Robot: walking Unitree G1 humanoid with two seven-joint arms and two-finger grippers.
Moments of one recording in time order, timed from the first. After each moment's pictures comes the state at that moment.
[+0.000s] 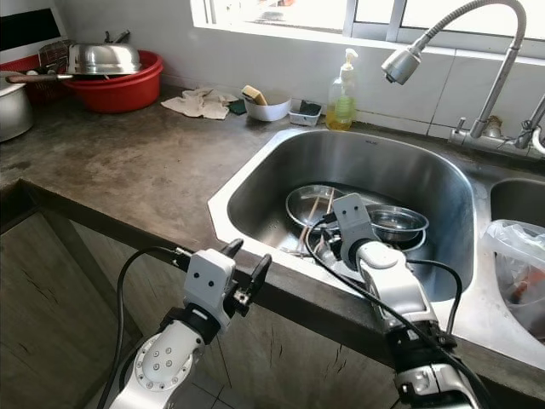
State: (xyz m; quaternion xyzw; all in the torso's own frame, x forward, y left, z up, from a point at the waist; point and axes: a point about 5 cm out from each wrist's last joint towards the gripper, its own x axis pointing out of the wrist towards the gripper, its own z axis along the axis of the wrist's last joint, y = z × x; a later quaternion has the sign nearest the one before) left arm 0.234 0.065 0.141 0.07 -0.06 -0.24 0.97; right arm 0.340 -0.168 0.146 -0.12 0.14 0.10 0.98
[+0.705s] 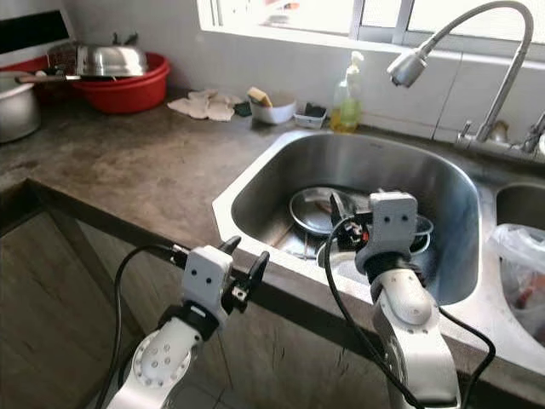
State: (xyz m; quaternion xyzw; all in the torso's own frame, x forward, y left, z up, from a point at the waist) left arm 0.237 0.067 0.145 0.06 -0.07 -0.23 0.97; right arm 0.261 -0.162 0.189 0.01 -0.09 0.02 1.00
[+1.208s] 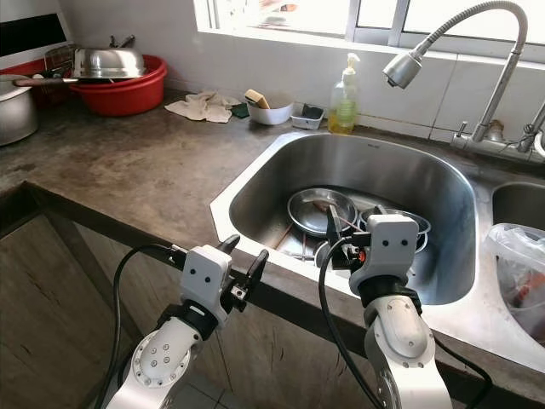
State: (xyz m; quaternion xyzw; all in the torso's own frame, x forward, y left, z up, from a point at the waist) left arm 0.238 0.068 0.146 0.06 -0.07 -0.23 0.97; right arm 0.246 -0.154 0.183 0.01 -0.10 0.02 1.00
